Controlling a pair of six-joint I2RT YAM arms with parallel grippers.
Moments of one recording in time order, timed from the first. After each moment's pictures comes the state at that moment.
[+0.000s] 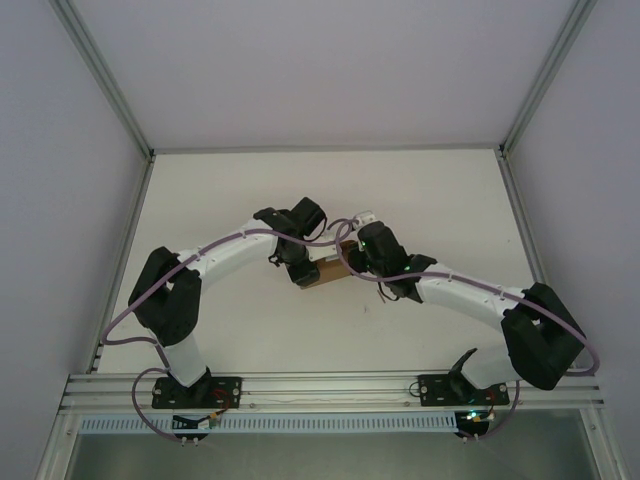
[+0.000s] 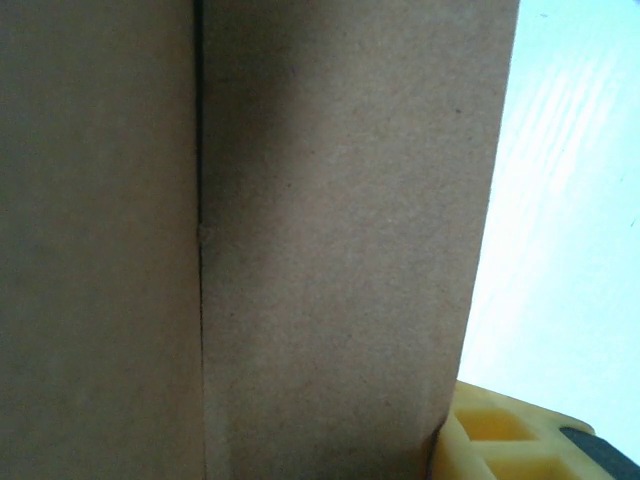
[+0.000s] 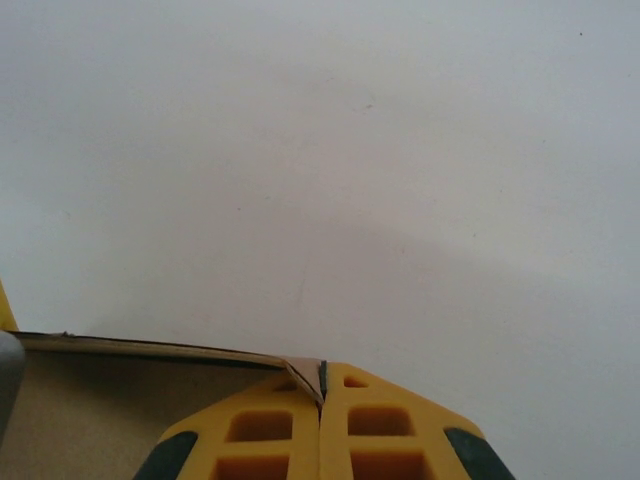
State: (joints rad) left arm -0.70 1.75 1.33 -0.89 0.09 0.47; right arm 0.75 1.39 0.79 -0.08 0.23 0.21
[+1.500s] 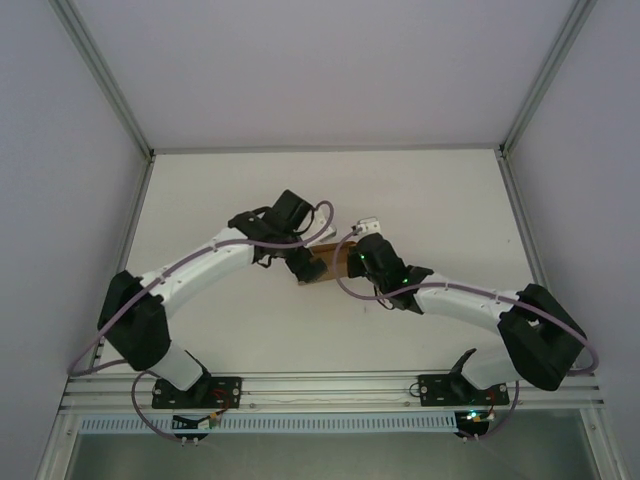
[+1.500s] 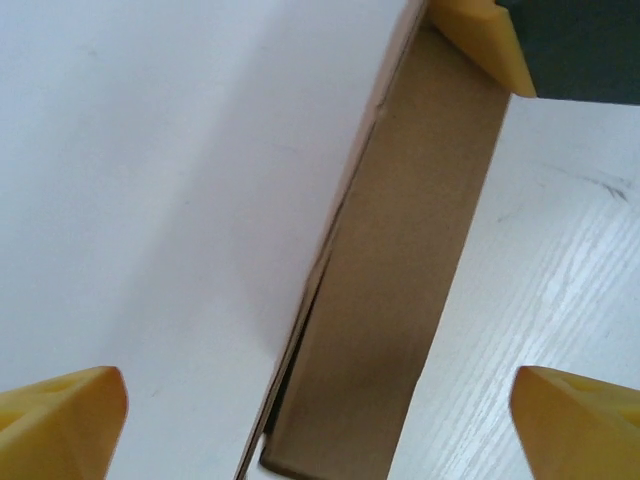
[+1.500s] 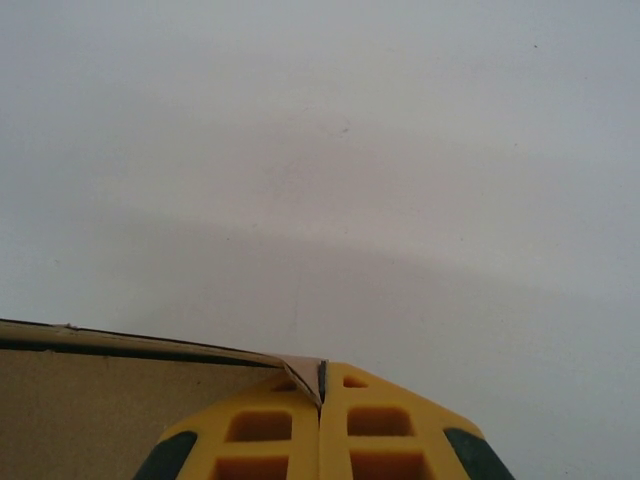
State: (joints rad) left arm -0.69 1.53 1.25 -0.73 0.03 0.30; right arm 0.82 1.39 0.70 0.08 0.35 0.32
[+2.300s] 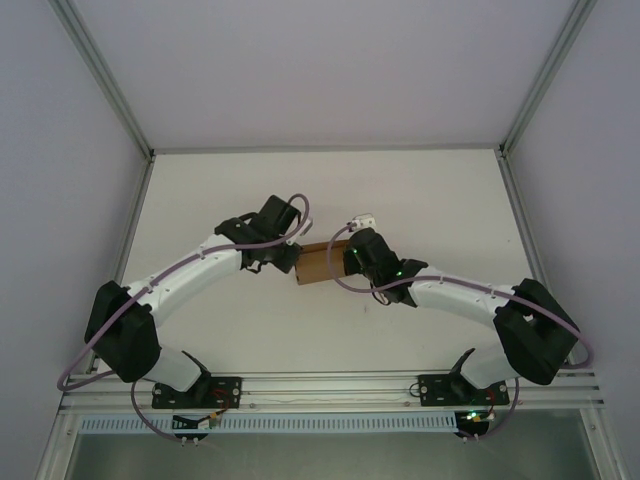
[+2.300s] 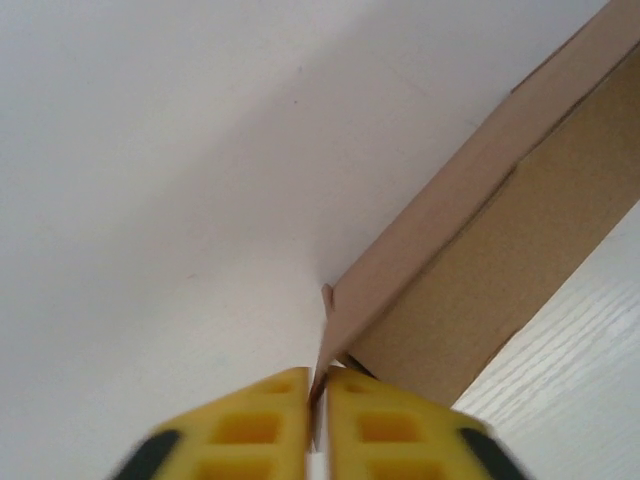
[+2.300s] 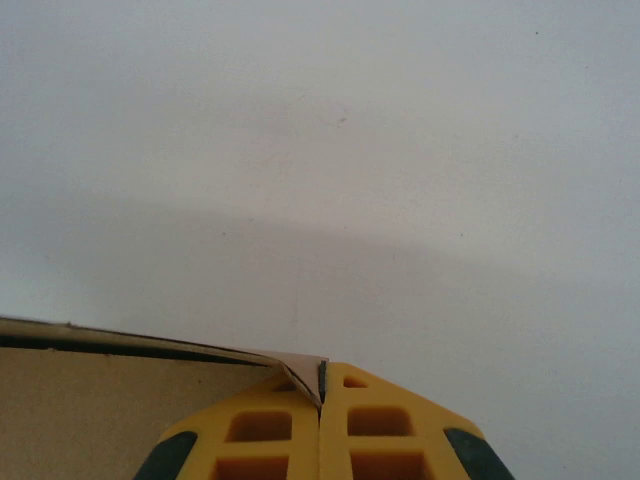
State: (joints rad) left arm -0.64 1.47 1.16 -0.74 -0.09 0.01; right arm 0.83 1.43 0.78 -0.02 0.36 0.34
